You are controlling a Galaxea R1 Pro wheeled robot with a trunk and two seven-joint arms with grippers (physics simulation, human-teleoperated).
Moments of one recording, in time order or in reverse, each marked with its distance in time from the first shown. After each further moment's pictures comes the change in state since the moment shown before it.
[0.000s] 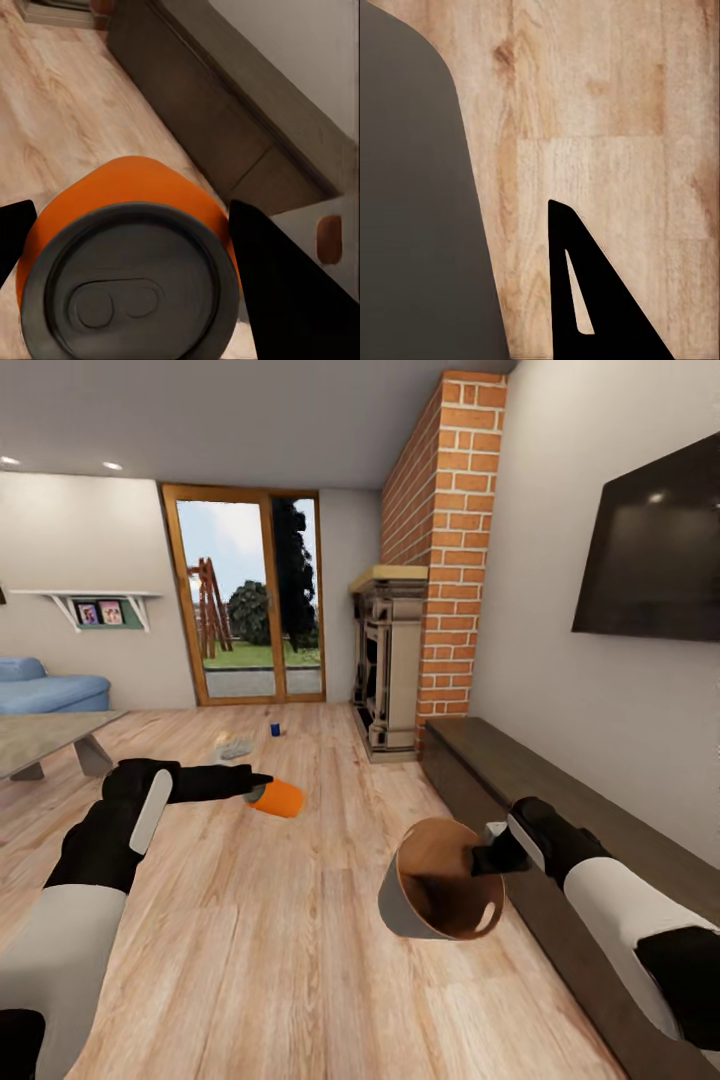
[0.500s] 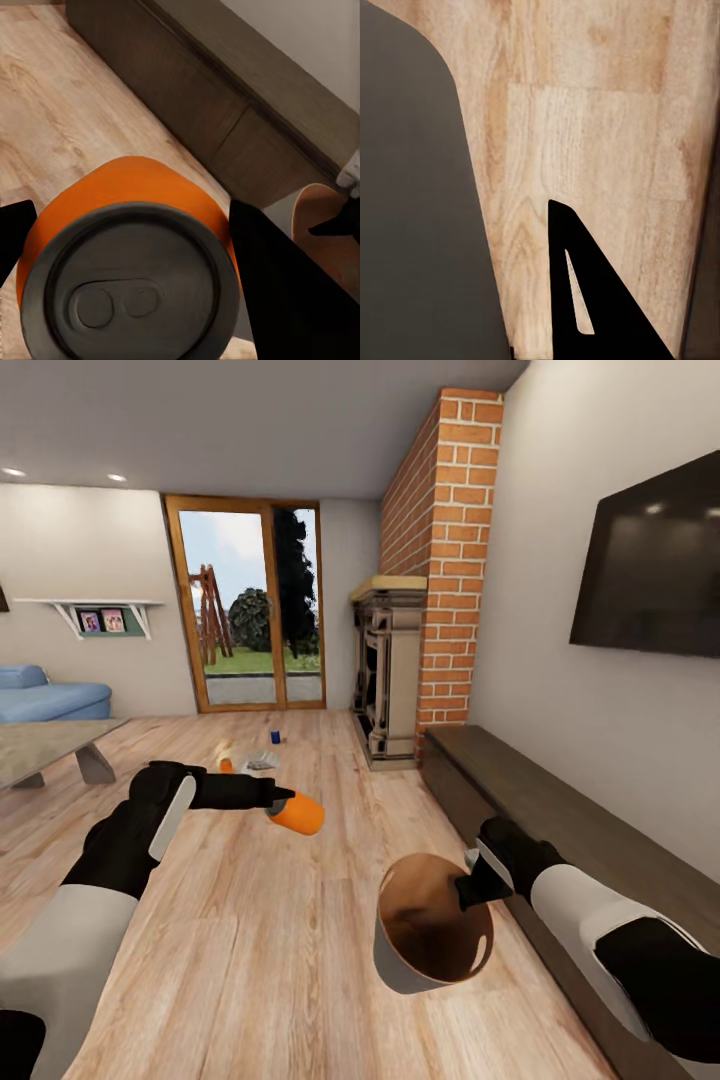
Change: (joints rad) left arm 0.000 0.004 -0.155 0.000 -0.001 0.000 -0.063; right arm -0.006 0.106 0.132 0.159 0.013 -0.001 -0.041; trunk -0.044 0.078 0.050
